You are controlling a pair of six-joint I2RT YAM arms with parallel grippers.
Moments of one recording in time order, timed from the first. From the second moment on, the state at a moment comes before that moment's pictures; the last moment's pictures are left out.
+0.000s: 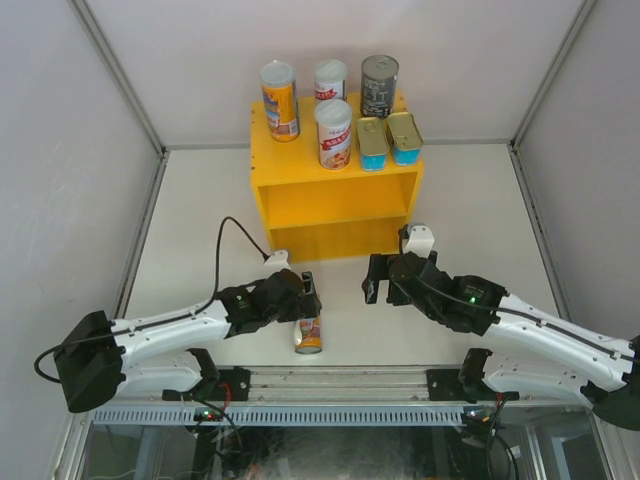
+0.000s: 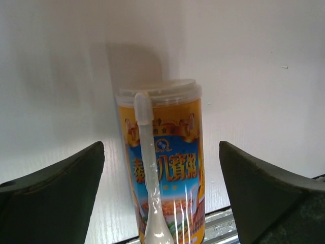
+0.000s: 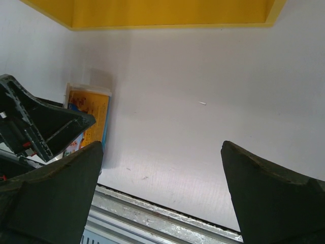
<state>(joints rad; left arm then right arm) -0.99 1.11 0.58 -0.37 -0.32 -0.99 1.03 0.92 0.87 -0.74 0.46 0.77</state>
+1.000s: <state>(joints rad) -0.93 1.34 0.61 -0.24 -0.26 -0.94 1.00 0.96 0.82 -0.68 0.40 0.77</state>
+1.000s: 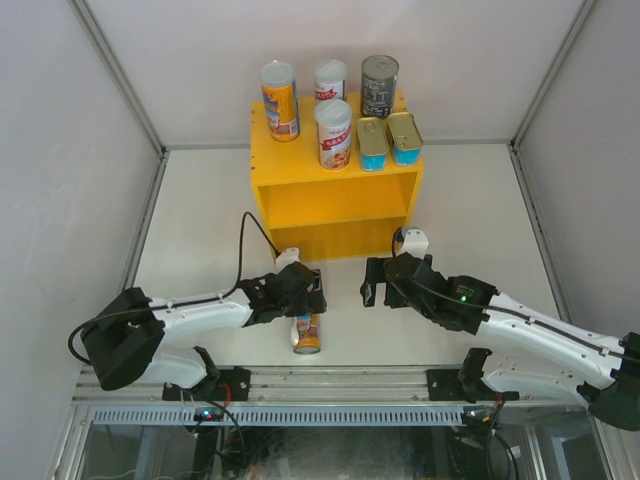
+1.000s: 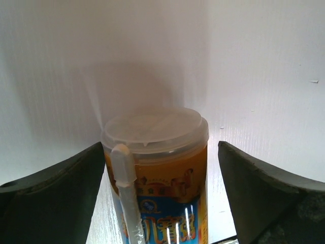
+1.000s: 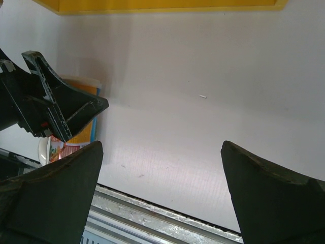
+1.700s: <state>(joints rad) -0.93 1.36 0.60 -0.16 -0.28 -0.94 1.02 0.93 0.81 -0.68 0.40 0.76</state>
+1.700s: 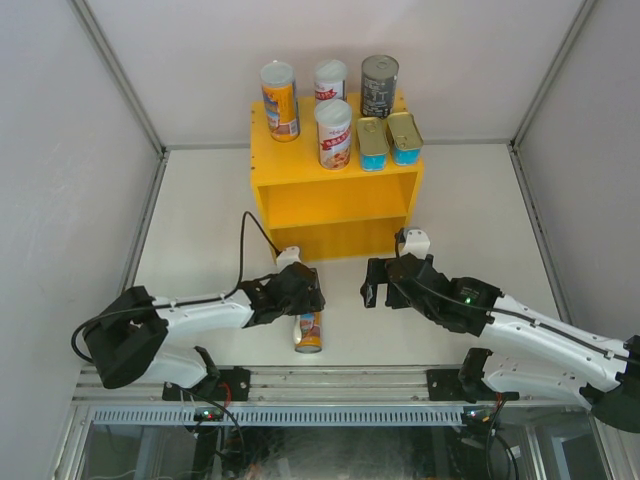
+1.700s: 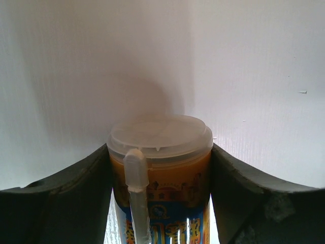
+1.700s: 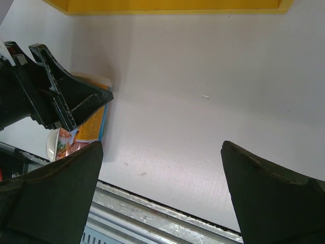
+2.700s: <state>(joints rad) -1.15 0.94 0.52 -0.28 -0.46 -0.85 1.04 0.86 0.81 -0.72 0.44 0.77</state>
